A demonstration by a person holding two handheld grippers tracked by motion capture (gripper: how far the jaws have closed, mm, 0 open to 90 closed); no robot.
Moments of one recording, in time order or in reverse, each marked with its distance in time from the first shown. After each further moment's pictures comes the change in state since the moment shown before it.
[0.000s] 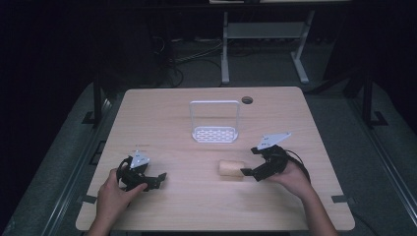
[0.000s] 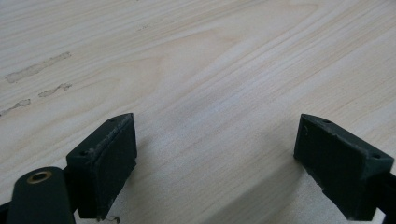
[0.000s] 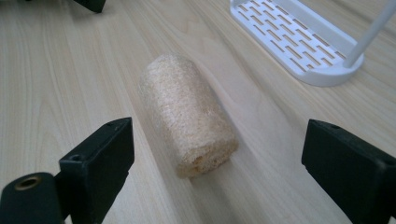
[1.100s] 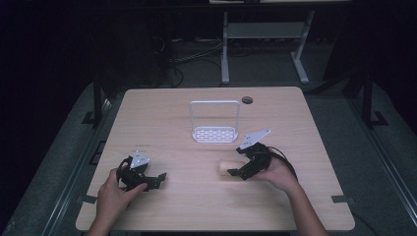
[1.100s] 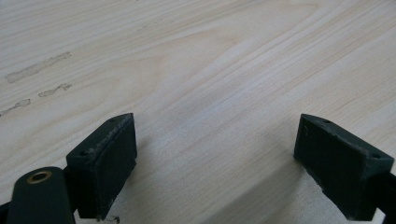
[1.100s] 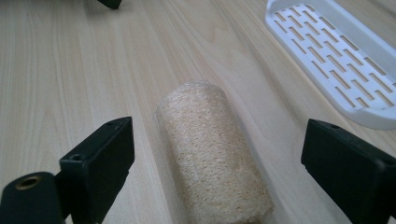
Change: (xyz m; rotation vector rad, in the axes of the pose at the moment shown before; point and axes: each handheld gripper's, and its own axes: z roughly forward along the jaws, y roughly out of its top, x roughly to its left) left arm 0.000 0.000 0.000 0.000 0.000 0.000; right arm 0.009 0.024 0.035 0.049 0.063 -0.074
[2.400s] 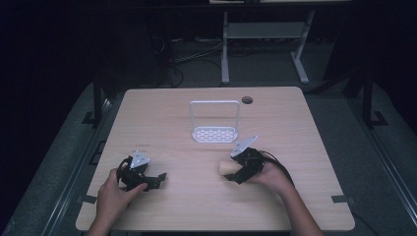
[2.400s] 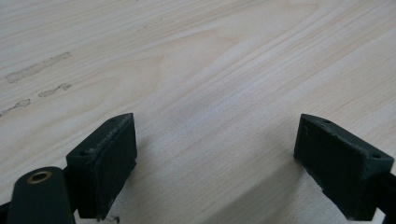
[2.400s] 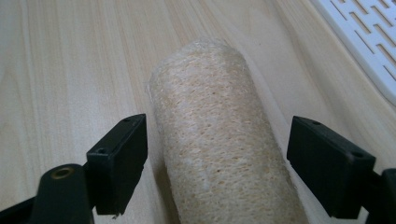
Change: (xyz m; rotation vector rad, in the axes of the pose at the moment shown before) left arm 0.000 0.000 0.000 0.001 0.000 0.001; right arm 0.004 -0.005 0.030 0.124 -0.006 -0.079
